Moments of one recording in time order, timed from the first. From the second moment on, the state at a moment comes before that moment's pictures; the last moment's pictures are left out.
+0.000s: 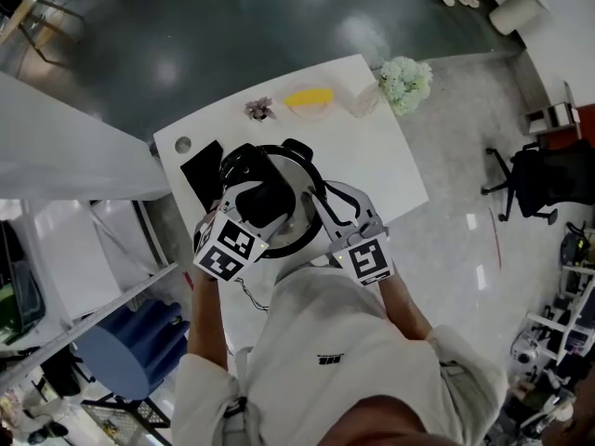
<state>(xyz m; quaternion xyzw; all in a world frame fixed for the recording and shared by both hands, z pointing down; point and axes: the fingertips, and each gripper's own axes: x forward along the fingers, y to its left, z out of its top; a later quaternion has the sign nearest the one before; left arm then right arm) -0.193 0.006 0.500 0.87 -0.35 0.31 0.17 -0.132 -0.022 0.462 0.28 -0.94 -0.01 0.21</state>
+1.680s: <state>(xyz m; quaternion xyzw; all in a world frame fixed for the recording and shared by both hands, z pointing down) -0.083 -0.058 0.447 0.87 -0.38 0.30 0.14 -0.010 -0.078 0.415 0.30 -0.94 -0.06 0.14</state>
